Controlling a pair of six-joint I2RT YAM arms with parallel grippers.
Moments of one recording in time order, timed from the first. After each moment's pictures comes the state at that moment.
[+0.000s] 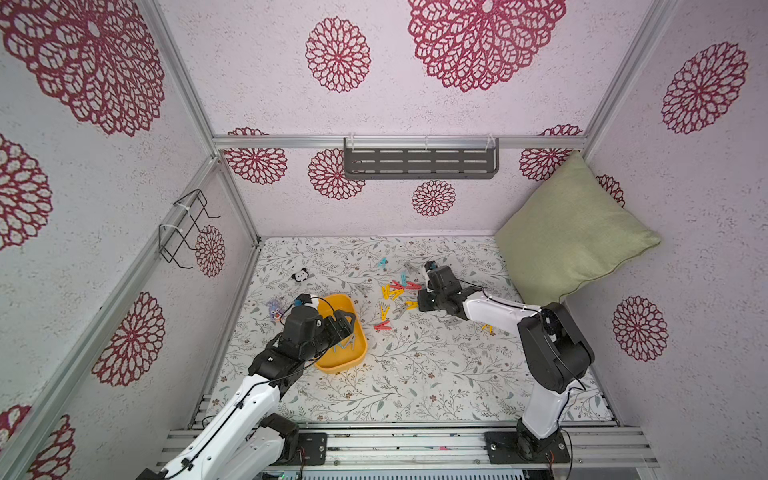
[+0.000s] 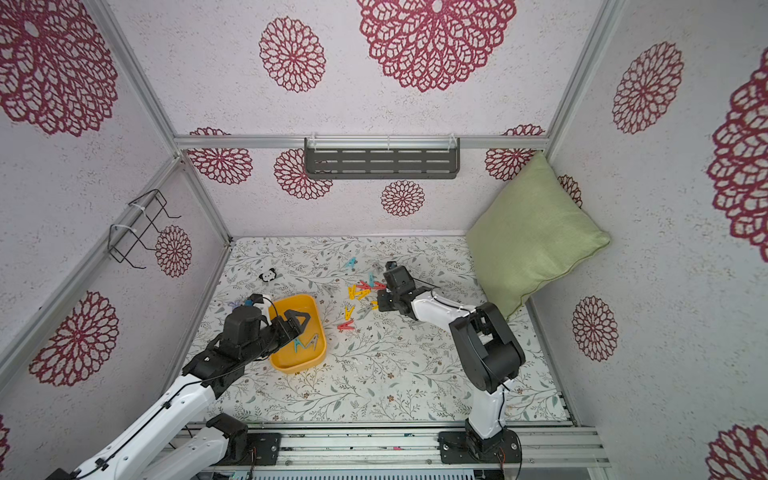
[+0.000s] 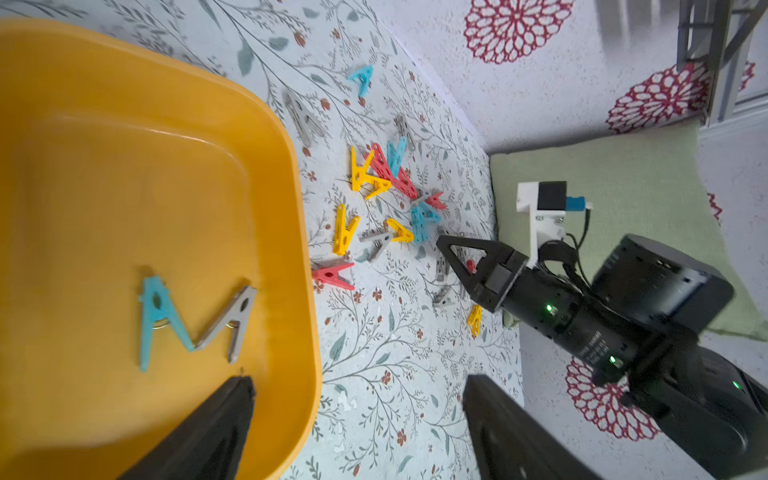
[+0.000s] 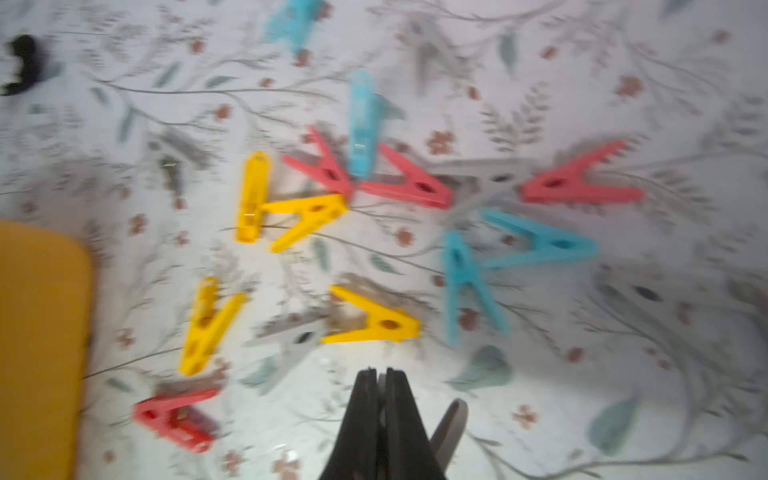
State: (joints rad) left arm -0.36 0.83 0.60 -0.35 0.11 -0.91; right arm 0.62 1.82 1.19 -0.19 -0.01 0.37
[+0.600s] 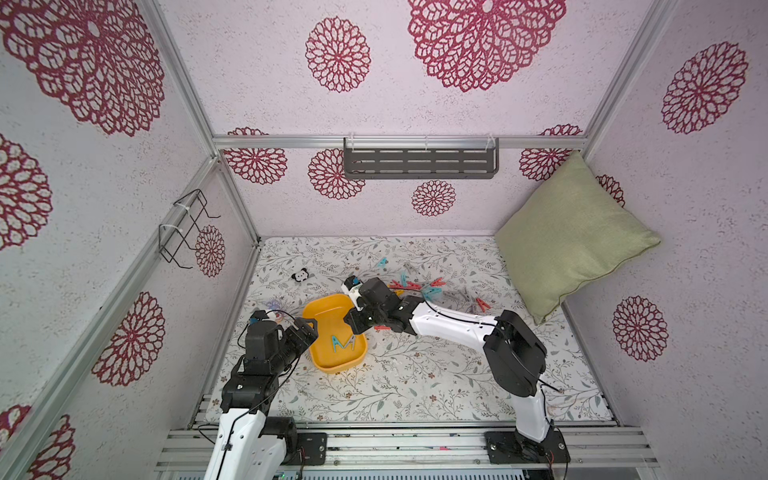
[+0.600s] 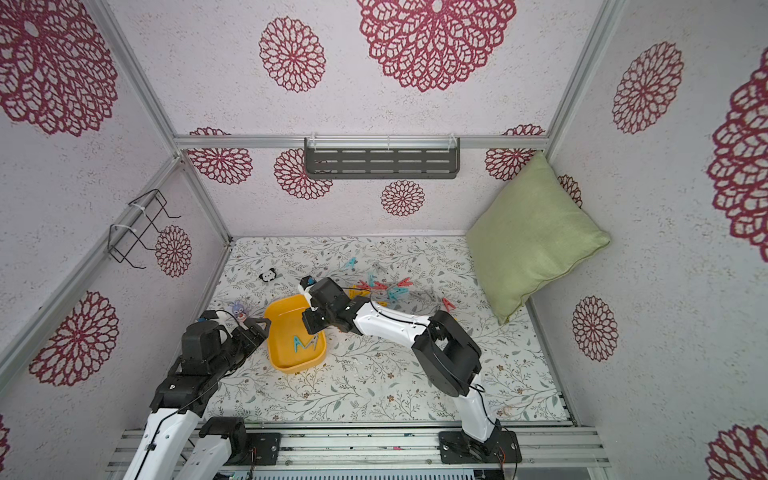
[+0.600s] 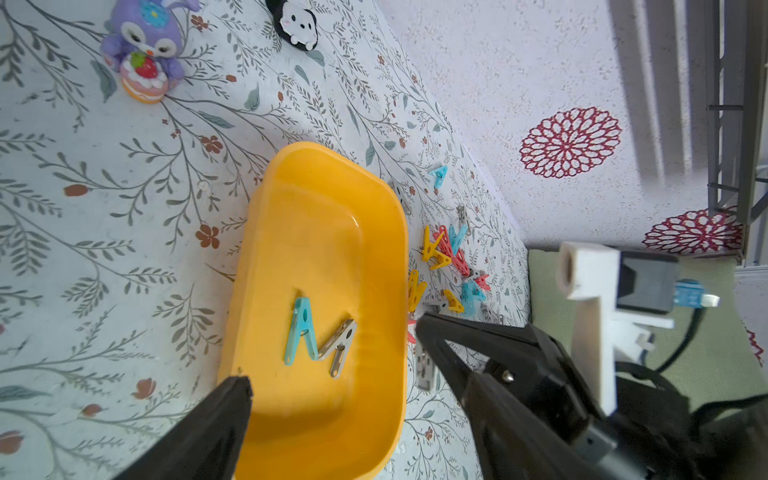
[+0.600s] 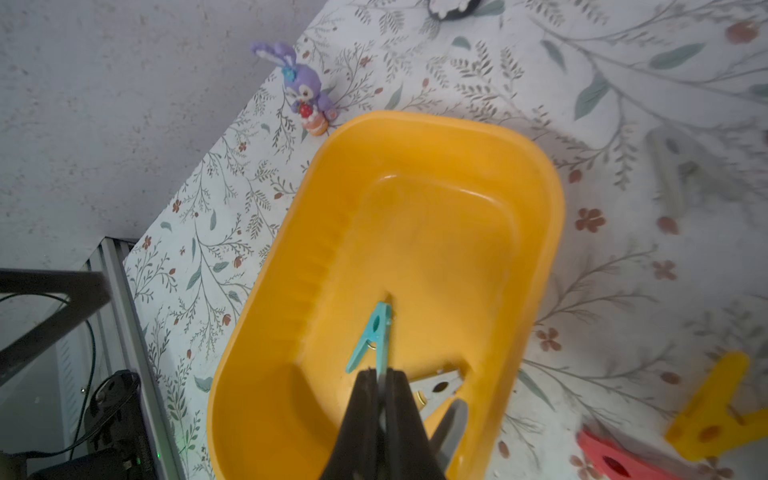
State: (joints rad) left arm -0.02 0.59 0.56 -0.57 0.19 -0.85; right arm 0.99 2.03 1.55 -0.25 -0.19 0.38
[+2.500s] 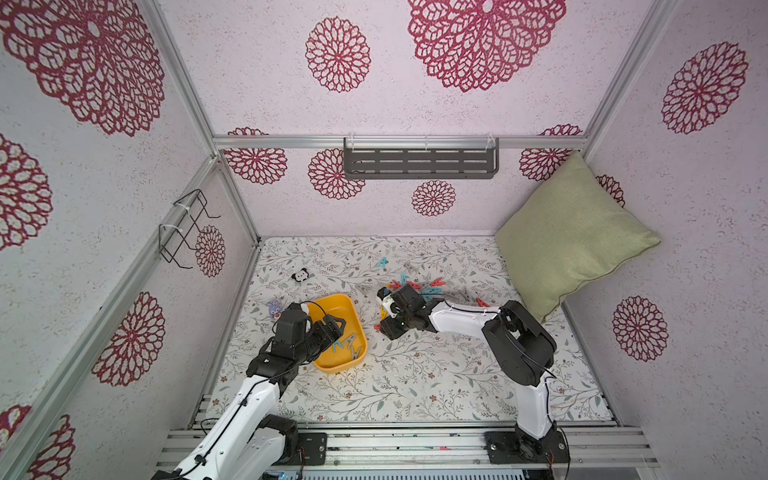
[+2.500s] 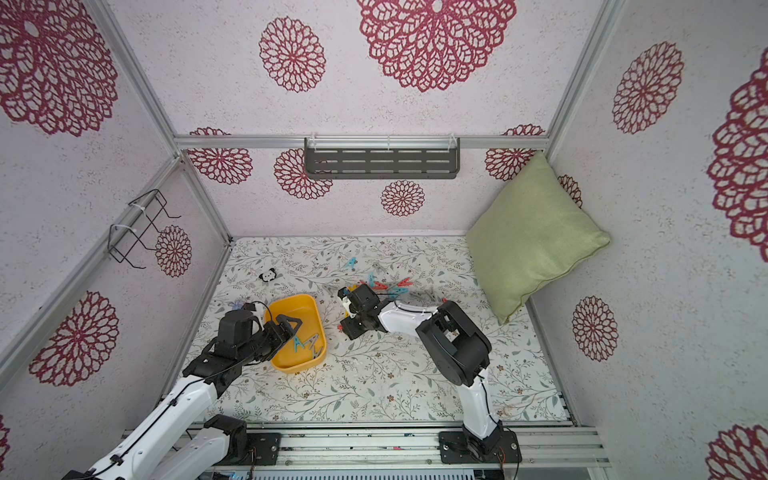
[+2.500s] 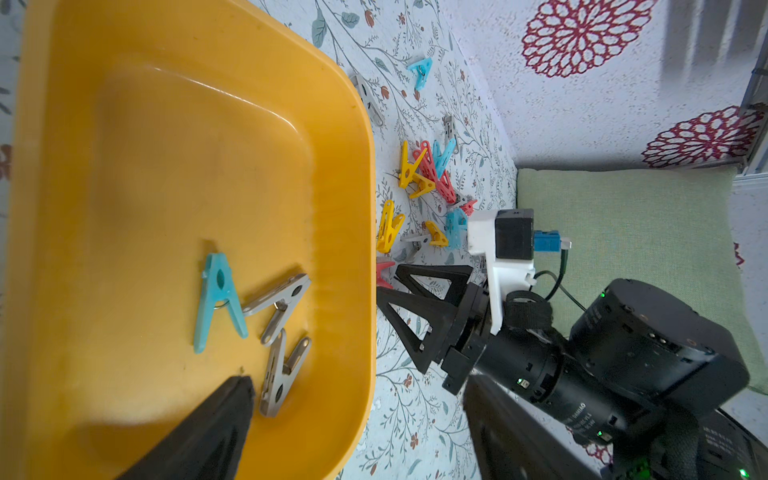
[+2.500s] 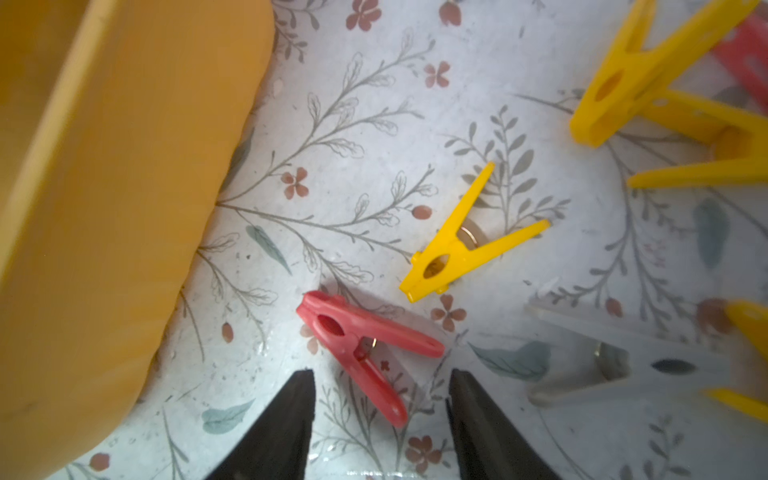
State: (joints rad) left arm -0.24 0.87 0.51 -0.31 0.25 -0.94; right arm 0.80 2.00 1.28 -0.24 -0.14 0.12
